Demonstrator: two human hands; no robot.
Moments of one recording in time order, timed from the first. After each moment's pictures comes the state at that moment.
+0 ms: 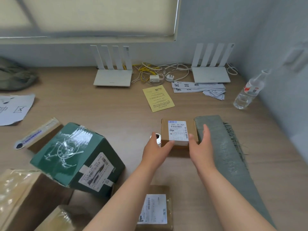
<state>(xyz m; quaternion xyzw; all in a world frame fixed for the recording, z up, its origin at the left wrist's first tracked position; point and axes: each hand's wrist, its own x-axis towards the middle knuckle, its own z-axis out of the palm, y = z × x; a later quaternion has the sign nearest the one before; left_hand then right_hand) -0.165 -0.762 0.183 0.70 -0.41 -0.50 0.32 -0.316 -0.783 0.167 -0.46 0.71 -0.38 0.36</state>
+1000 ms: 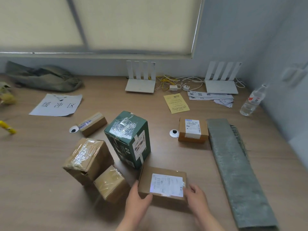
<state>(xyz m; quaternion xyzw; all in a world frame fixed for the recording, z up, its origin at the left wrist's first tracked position) -0.075 -0.507 0.158 0.78 -0.30 -0.45 0.30 -0.270 -0.559 0.166 -0.33 0.71 -0.27 0.55</state>
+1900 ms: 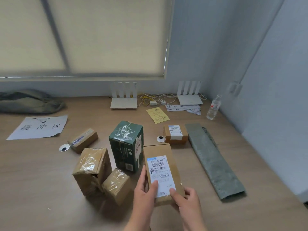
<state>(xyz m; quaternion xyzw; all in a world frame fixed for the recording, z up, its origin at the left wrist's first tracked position) -0.071 -0.446 0.245 0.51 -0.27 -0.60 0.55 -0.206 -0.430 0.247 -0.25 0.64 -0.50 0.53</state>
